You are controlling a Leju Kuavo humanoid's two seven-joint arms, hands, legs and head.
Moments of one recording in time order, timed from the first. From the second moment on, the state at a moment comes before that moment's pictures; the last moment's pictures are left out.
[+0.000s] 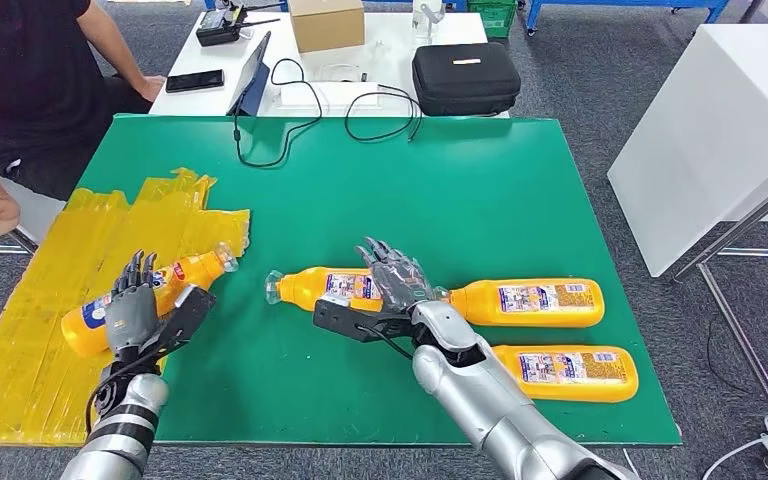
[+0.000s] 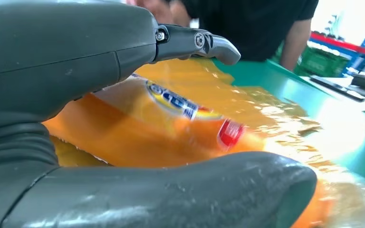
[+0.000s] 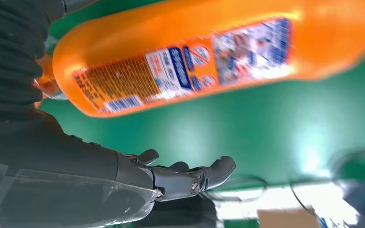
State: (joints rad) left arm -0.35 -0.07 0.29 -0.78 -1.01 0.50 -0.38; right arm -0.54 0.17 0.61 -0.80 0.97 -0.07 0.10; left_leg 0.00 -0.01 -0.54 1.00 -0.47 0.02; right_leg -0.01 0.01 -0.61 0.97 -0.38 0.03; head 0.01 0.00
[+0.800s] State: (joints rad) left arm -0.11 -0.17 0.19 -1.47 -0.60 0.17 -0.45; right arm -0.60 0.20 0.60 -0.57 1.13 -0.02 0.22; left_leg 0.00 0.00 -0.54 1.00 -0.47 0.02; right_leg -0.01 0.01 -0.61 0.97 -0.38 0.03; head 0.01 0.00
